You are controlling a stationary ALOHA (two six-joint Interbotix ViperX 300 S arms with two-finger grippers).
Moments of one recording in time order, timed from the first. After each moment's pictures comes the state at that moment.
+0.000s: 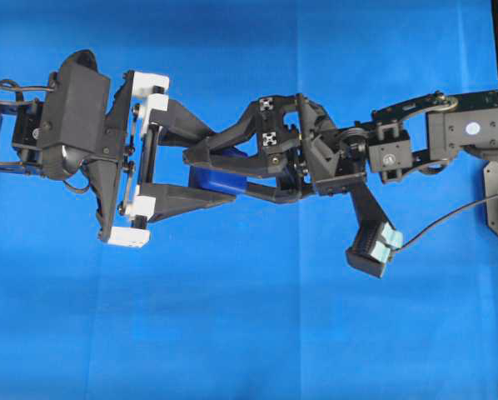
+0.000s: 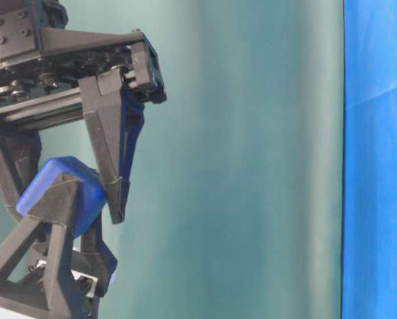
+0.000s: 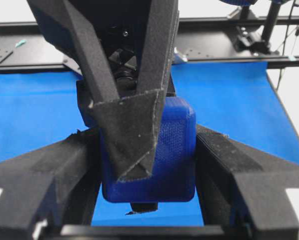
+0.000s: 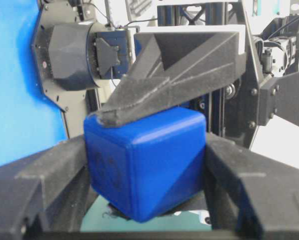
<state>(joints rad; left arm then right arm) -0.08 -0.33 0.60 0.01 -0.13 -0.01 0.01 -0.18 0.47 -0.73 -0.19 -0.57</state>
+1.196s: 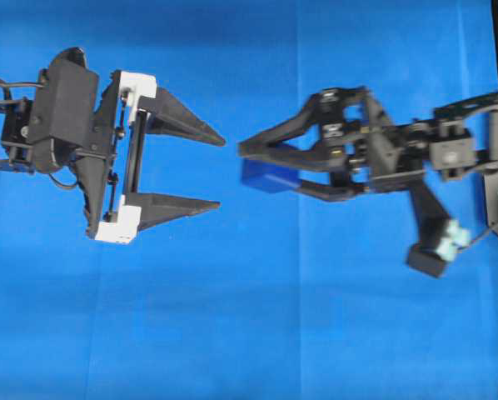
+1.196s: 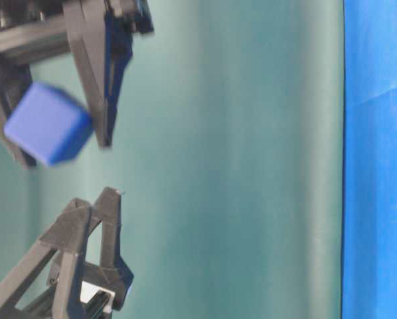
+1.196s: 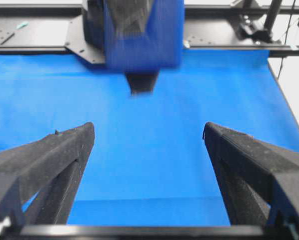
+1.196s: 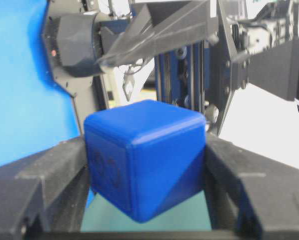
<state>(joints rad) -0.07 -0.37 0.66 0.01 -0.12 -0.04 0.03 -0.38 0.62 -0.70 -0.13 -0.55</state>
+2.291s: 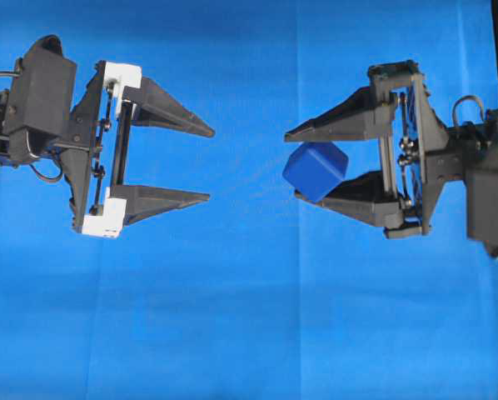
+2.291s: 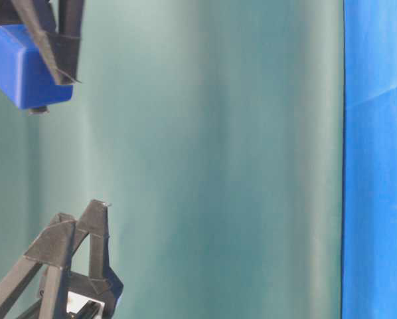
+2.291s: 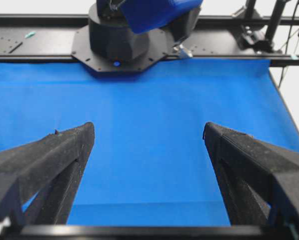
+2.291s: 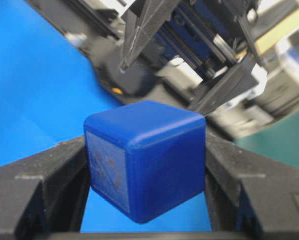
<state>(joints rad) -0.06 -0.41 0.67 0.01 -0.12 -0.04 0.07 -0.50 0.68 -0.55 -0.06 0.14</state>
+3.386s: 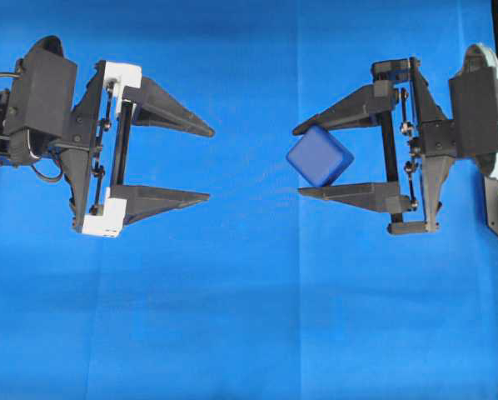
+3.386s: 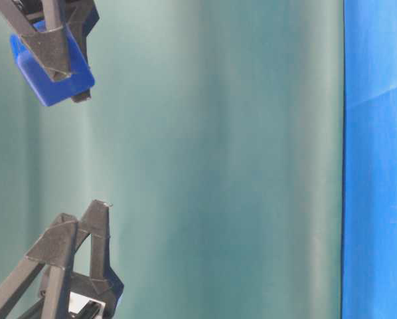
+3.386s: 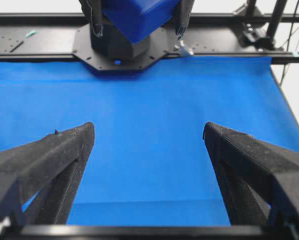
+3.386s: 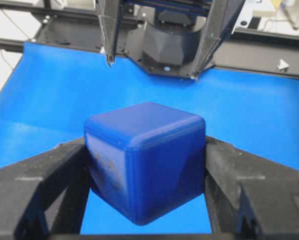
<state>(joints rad) -0.06 -0.41 0.67 0.01 -0.11 -0.03 0.07 -0.52 0.68 -0.52 0.03 0.61</state>
